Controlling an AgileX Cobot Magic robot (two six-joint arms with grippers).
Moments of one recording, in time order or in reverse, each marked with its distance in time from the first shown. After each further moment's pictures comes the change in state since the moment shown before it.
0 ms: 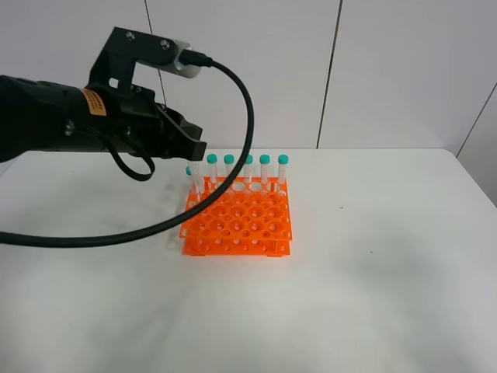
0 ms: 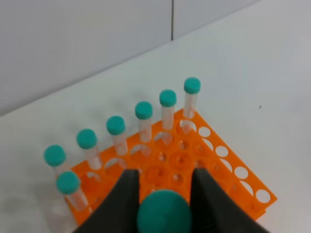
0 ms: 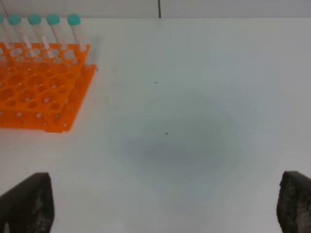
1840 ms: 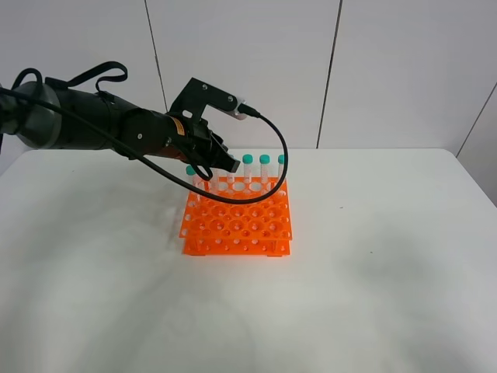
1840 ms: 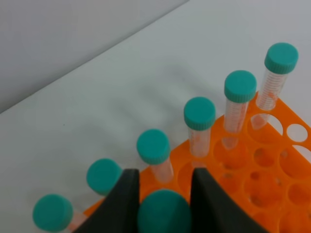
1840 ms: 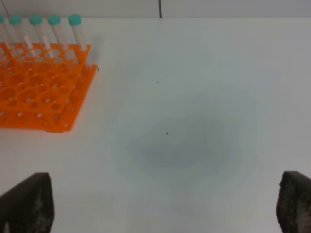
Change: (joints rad) left arm 0.088 0.474 -0.274 0.100 -0.082 0.041; right arm 0.000 0.000 0.000 0.003 0.000 -0.001
